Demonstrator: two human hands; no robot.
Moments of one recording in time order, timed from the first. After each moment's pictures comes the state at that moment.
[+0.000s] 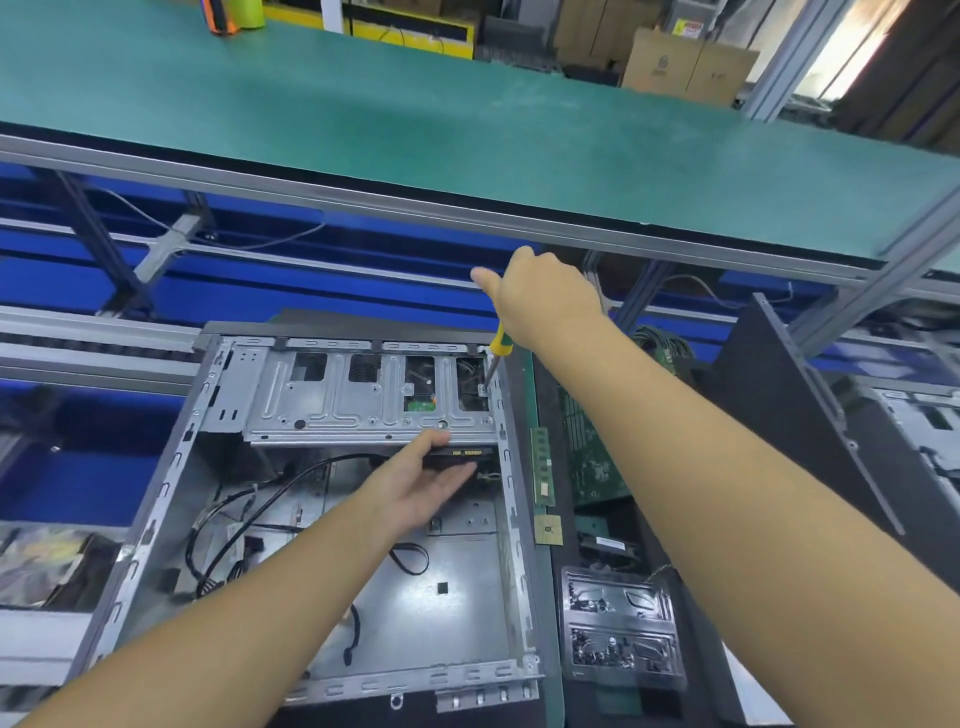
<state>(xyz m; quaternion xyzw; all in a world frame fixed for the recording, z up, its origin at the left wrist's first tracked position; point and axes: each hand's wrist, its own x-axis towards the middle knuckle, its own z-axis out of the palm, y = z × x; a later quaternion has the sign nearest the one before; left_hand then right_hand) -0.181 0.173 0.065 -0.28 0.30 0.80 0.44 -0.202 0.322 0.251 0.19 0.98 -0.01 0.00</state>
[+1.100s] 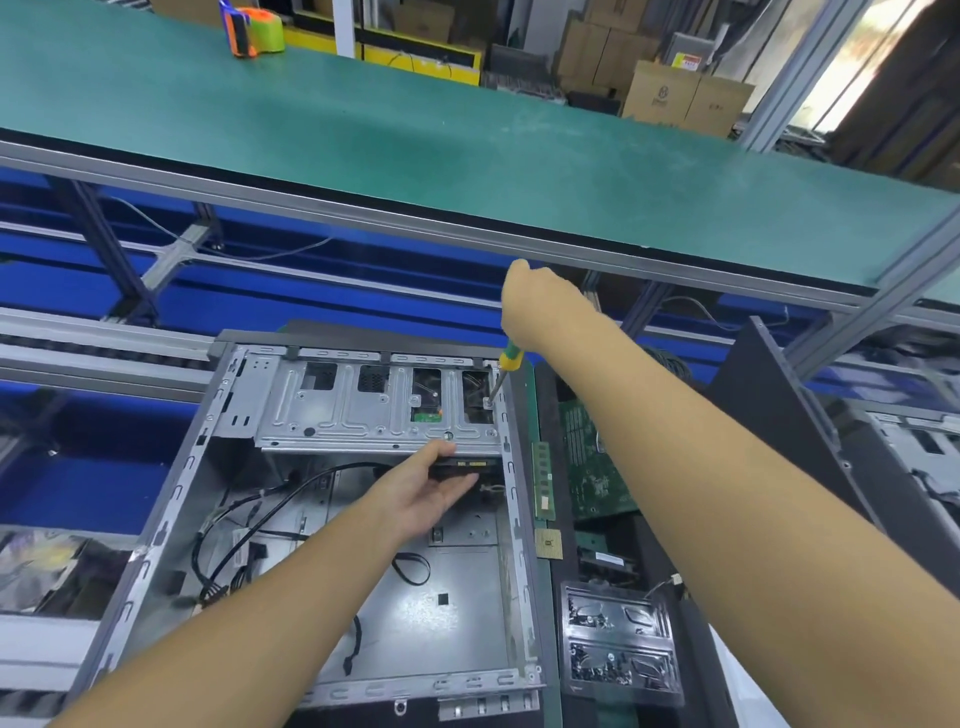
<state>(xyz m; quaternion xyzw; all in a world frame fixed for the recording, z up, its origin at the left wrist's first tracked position) -0.183 0.171 0.066 -0.25 0.32 0.80 0.44 -0.207 0.311 0.266 0.18 0.98 -0.01 0.07</state>
